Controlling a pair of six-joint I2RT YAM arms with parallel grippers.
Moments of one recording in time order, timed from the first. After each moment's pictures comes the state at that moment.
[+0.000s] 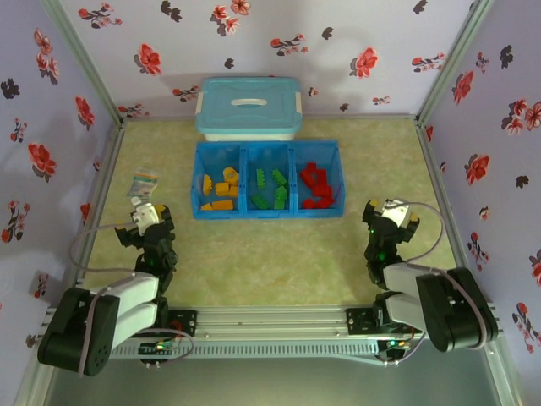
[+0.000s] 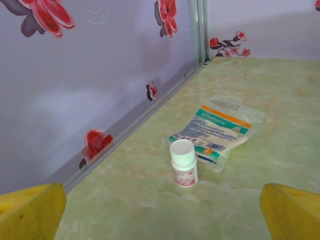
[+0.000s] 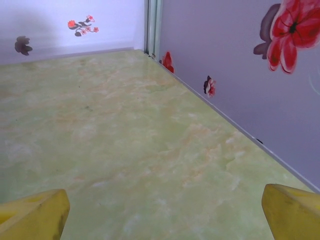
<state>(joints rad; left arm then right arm) -0.27 1.08 0.05 0.82 -0.87 -0.01 0.22 1.21 0.08 0.87 0.67 0.10</state>
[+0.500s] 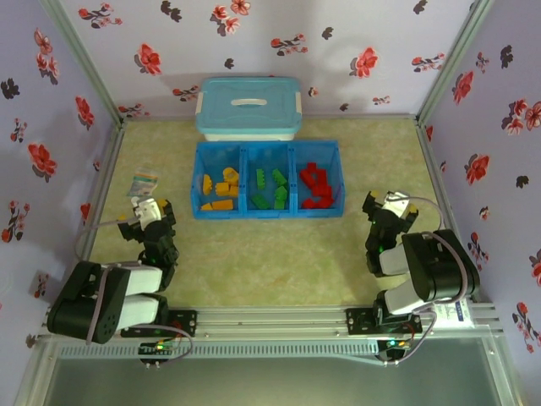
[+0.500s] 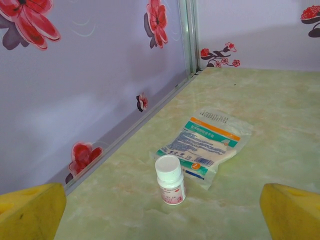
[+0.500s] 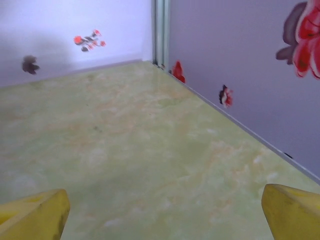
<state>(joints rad) -0.25 1.27 0.07 1.04 -0.82 0.03 0.14 1.50 0.14 1.17 0.57 0.11</state>
